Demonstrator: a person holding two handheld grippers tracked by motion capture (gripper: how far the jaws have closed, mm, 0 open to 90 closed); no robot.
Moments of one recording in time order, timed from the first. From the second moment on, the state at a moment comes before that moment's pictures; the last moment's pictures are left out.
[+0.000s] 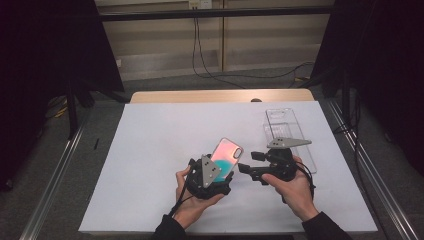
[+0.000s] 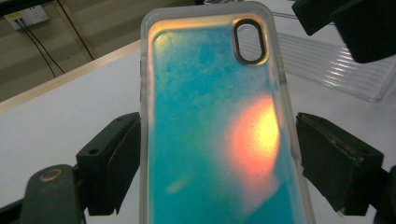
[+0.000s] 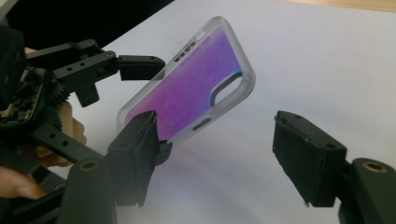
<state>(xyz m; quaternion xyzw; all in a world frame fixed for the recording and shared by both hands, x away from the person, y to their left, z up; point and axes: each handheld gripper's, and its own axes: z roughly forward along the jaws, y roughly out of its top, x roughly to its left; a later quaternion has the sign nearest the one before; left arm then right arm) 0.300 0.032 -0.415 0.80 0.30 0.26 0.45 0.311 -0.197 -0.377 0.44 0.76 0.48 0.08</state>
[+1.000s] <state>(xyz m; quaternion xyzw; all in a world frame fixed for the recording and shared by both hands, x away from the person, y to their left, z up) 0.298 0.031 -0.414 0.80 0.30 0.27 0.44 0.328 -0.185 -0.376 0.51 0.73 0.45 0.02</state>
